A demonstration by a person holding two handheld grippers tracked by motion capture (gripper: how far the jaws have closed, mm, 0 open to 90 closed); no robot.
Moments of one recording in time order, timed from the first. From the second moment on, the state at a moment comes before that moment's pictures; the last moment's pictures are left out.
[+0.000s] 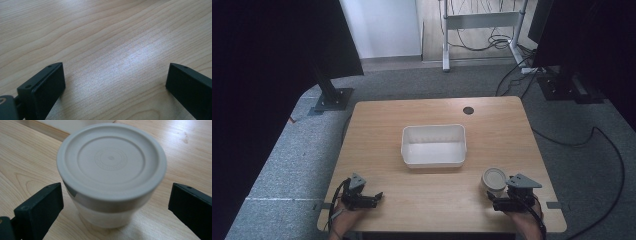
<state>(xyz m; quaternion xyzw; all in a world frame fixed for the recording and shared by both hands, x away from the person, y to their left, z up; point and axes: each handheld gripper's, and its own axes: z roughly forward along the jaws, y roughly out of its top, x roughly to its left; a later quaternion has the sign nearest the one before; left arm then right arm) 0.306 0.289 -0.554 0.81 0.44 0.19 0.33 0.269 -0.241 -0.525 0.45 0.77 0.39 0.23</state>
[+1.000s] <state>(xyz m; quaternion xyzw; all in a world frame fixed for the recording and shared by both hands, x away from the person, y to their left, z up) 0.306 0.289 -0.554 0.81 0.44 0.19 0.33 0.292 -0.221 -0.537 0.46 0.78 0.37 0.22</state>
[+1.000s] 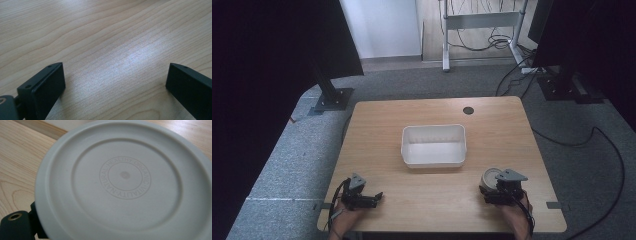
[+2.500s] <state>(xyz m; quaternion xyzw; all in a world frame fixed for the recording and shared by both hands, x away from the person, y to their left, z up) 0.306 0.289 -0.554 0.81 0.44 0.19 0.33 0.317 -0.172 -0.495 0.44 0.78 0.39 0.22</state>
